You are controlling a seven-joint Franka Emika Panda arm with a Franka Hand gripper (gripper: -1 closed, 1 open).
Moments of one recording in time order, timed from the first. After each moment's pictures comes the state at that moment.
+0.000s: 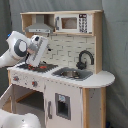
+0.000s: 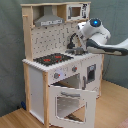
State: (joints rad) arm -0.90 -1.02 1.15 -2.09 0.28 2.32 -0.24
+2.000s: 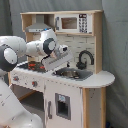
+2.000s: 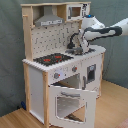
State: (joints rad) arm -1.03 -0.53 1.21 -2.01 0.28 2.09 -0.07
